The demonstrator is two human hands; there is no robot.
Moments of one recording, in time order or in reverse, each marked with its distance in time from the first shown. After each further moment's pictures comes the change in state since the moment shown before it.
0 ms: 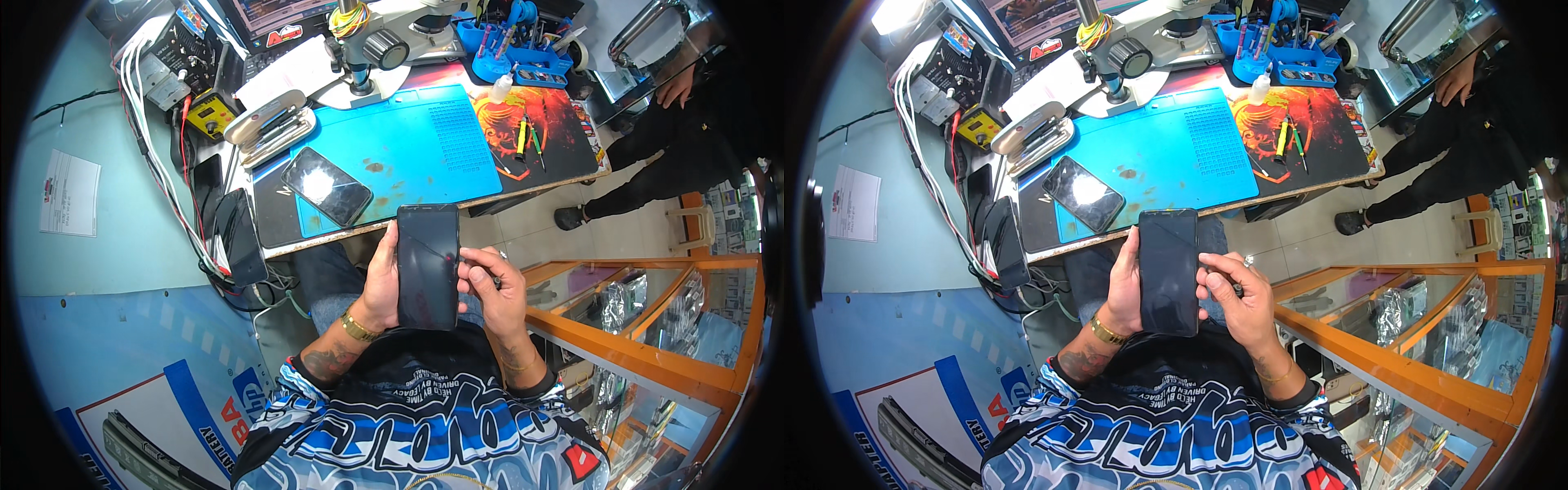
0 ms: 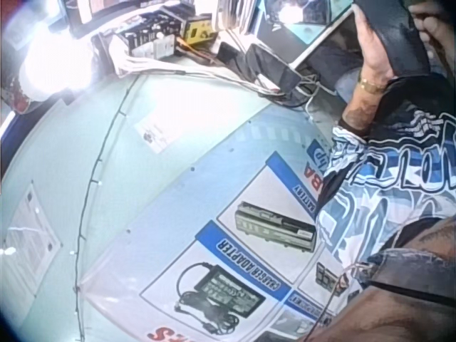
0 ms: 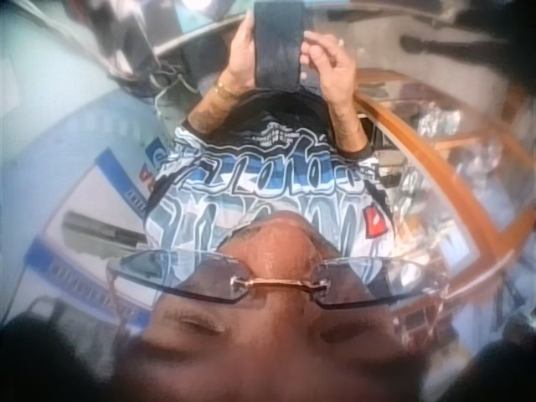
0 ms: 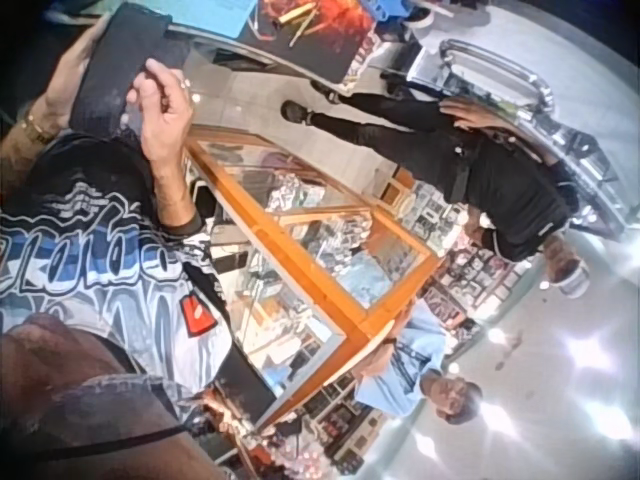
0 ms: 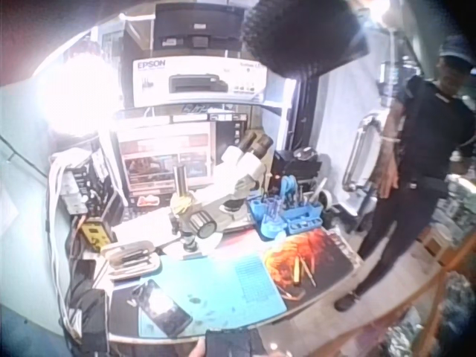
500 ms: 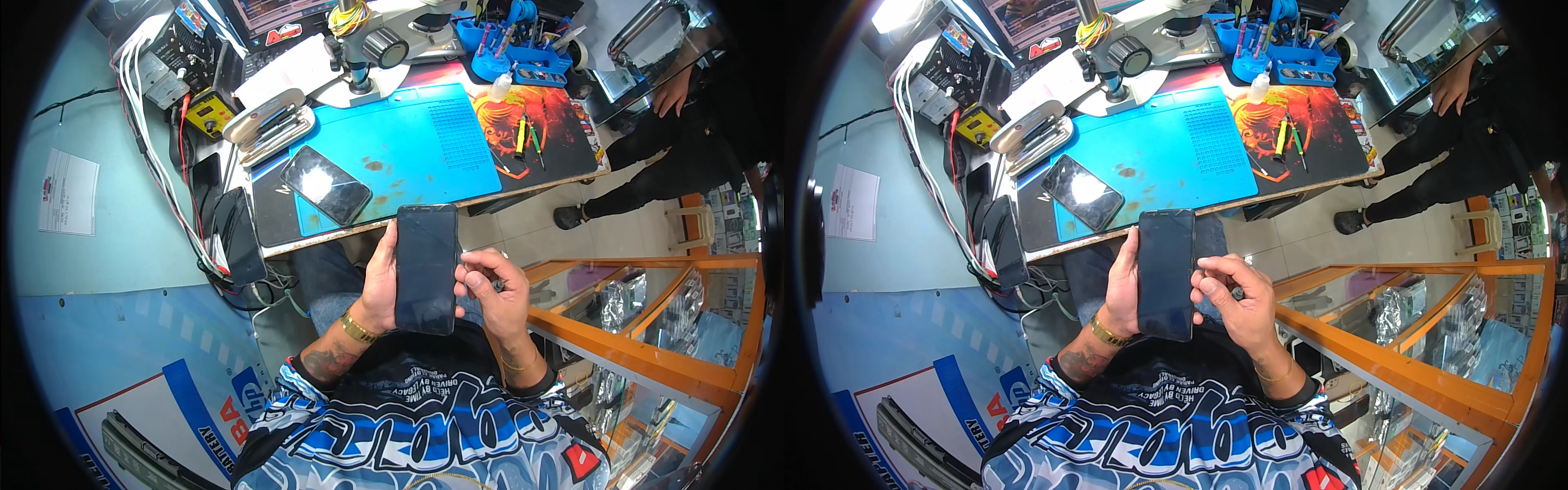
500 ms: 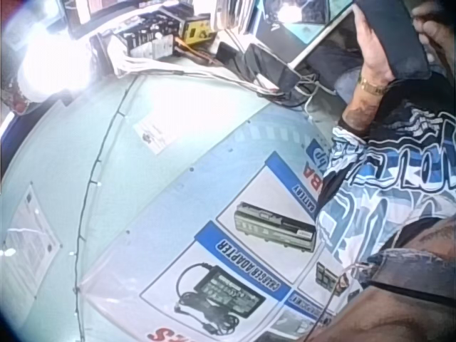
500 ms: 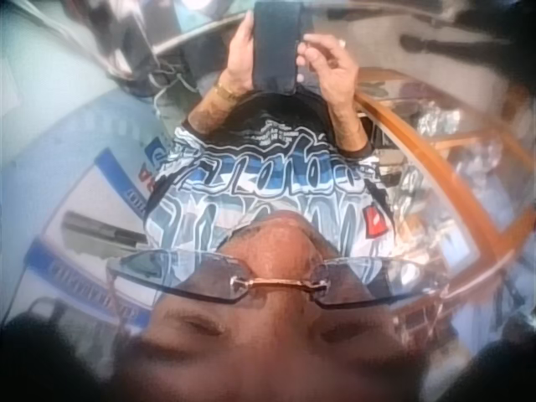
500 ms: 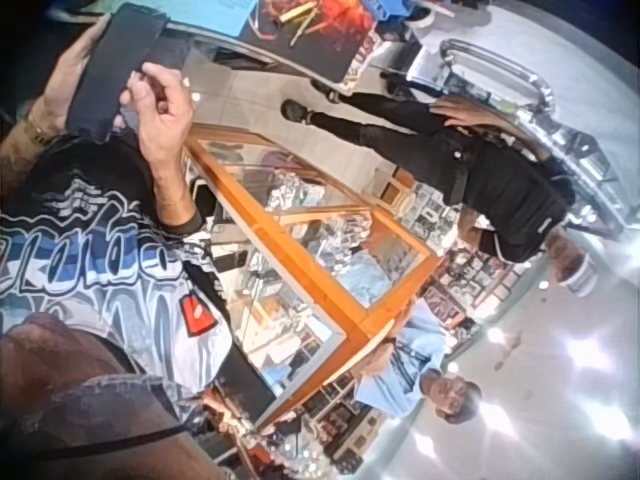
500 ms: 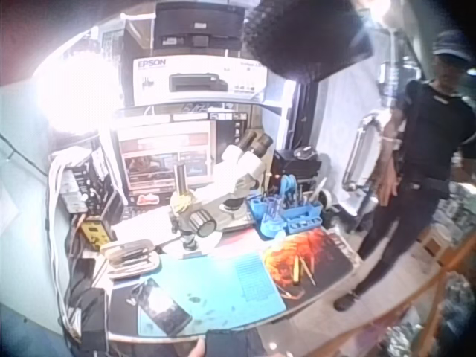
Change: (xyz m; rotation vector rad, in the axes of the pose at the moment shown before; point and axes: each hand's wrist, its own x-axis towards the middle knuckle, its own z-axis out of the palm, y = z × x) left_hand -0.003 -0.002 -0.001 -0.123 -0.071 -0.017; right_hand 0.001 -0.014 0.004 0.056 -0.063 -0.069
